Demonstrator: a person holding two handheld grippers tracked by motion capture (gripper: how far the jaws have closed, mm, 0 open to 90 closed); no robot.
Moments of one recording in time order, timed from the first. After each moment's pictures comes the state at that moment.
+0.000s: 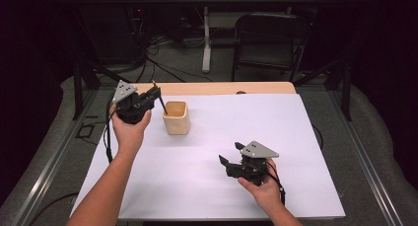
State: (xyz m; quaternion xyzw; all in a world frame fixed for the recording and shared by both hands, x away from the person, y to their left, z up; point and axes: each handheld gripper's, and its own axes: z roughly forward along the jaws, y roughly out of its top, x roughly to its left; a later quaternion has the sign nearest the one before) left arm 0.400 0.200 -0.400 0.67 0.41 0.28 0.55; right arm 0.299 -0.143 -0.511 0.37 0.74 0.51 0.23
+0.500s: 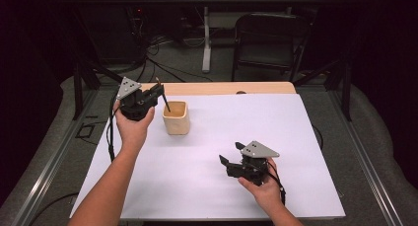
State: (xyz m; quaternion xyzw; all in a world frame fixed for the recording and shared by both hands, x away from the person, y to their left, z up) left arm 0.407 0.192 -0.397 0.67 0.41 0.28 0.55; right arm 0.299 -0.144 -0.511 0.37 0.74 0.51 0.23
